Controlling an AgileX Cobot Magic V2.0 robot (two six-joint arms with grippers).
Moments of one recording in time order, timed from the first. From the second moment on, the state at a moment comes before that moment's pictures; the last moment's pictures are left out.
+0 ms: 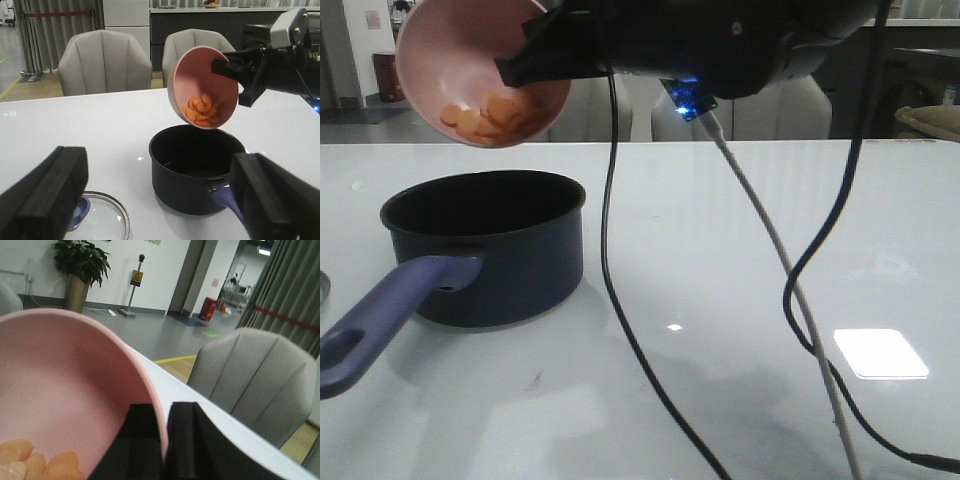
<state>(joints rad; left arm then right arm) -0.24 -0.01 -0.31 -0.08 0.44 0.05 0.65 1.98 -1.28 -0.07 -0.74 -0.29</state>
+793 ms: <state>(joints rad) -0.24 -0.01 -0.31 -0.08 0.44 0.05 0.75 2.11 -1.27 0.06 -1.12 -1.16</state>
